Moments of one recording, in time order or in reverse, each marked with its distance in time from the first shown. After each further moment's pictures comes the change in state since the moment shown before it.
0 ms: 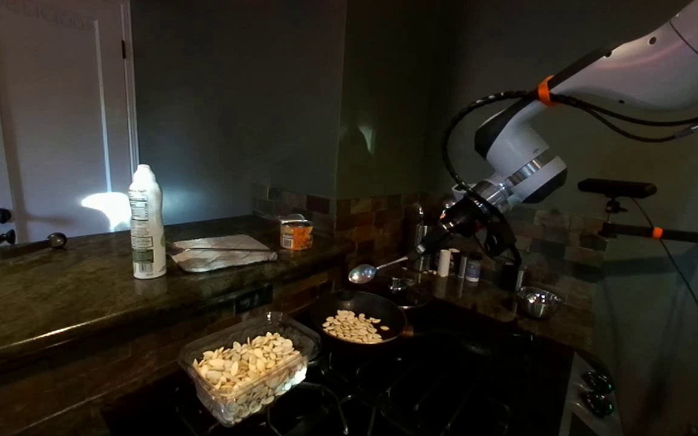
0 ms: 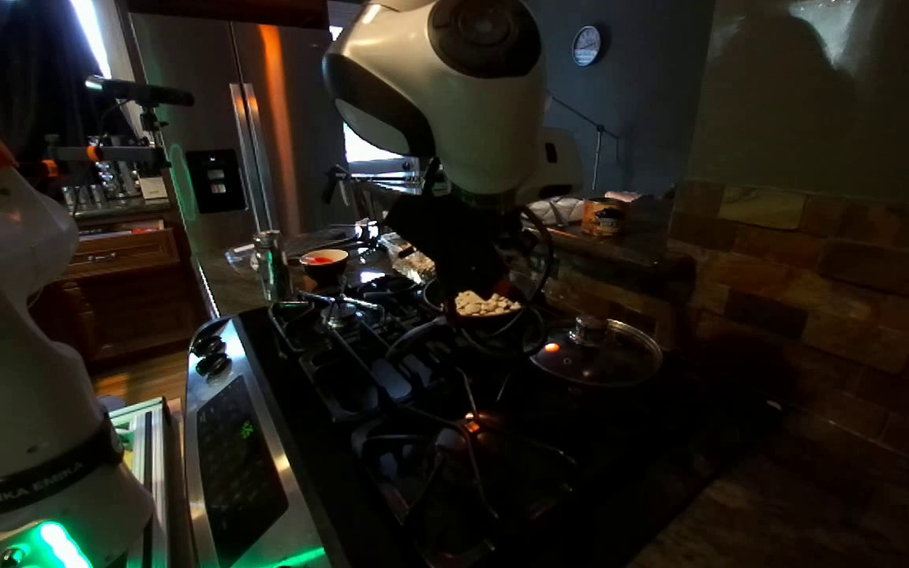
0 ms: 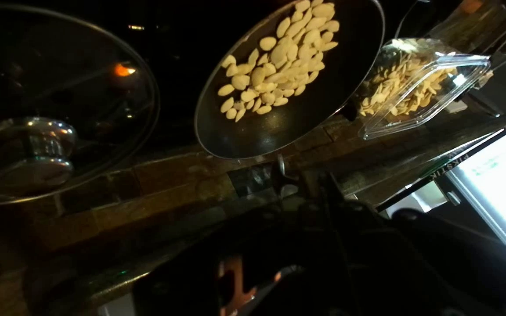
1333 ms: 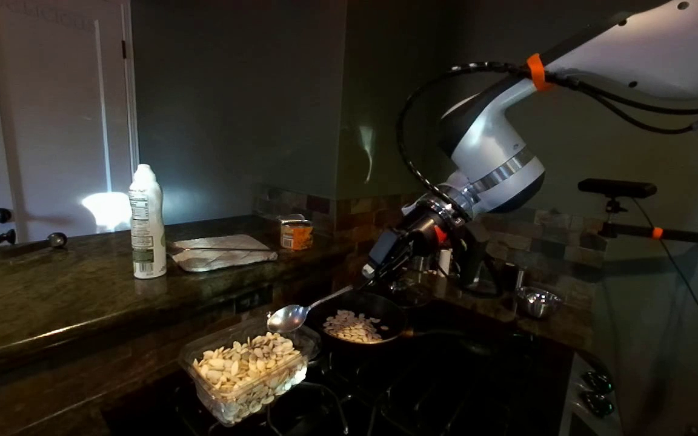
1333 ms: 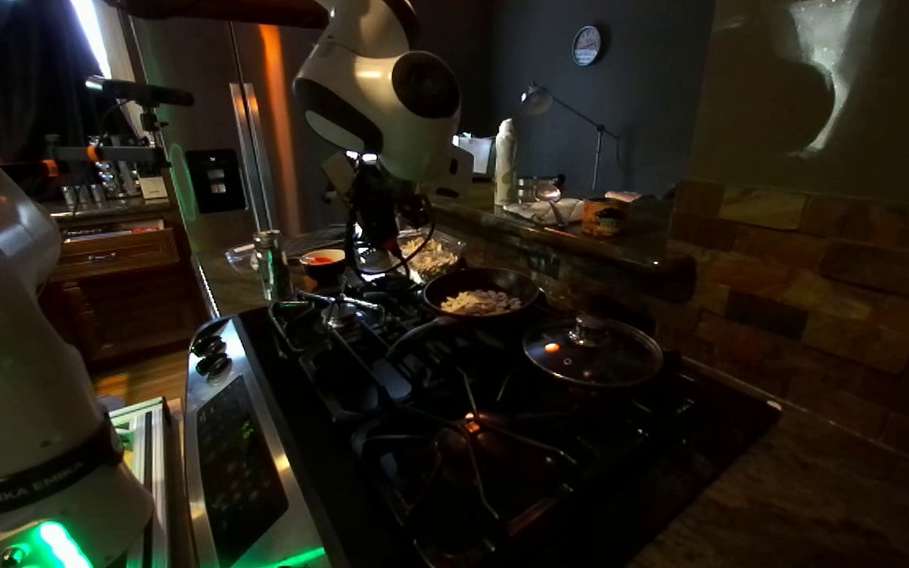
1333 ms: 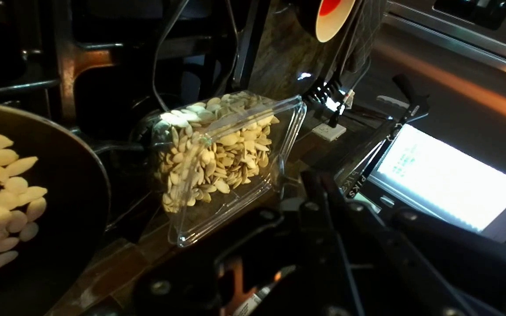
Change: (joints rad) arm 0.179 -0.090 0.214 -0.117 0.157 -0.051 0.396
